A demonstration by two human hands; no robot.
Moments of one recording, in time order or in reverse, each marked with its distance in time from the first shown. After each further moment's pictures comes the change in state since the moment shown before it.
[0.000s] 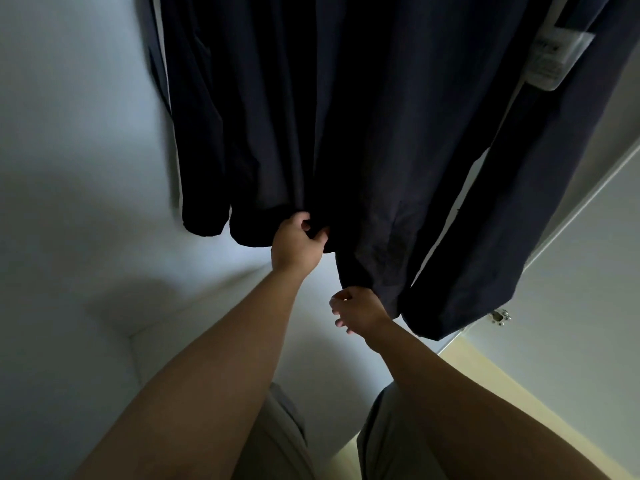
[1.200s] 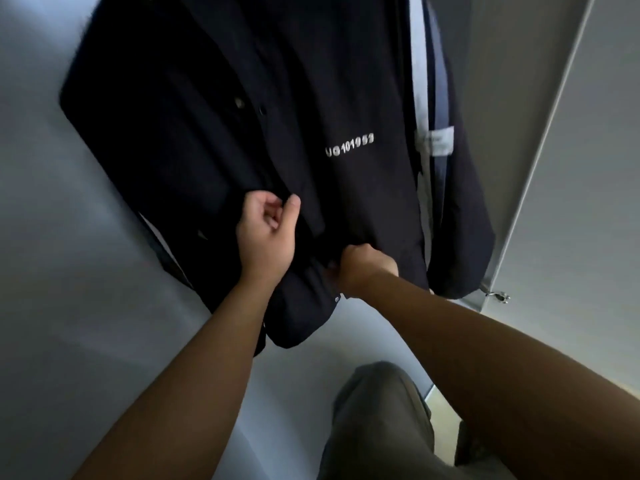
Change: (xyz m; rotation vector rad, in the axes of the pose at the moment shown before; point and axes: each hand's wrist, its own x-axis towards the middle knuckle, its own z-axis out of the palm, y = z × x) left_hand -0.020 0.215 -0.152 -0.196 0.158 0.351; right_hand -0.093 -0.177 -0.111 -0.625 0.155 -0.240
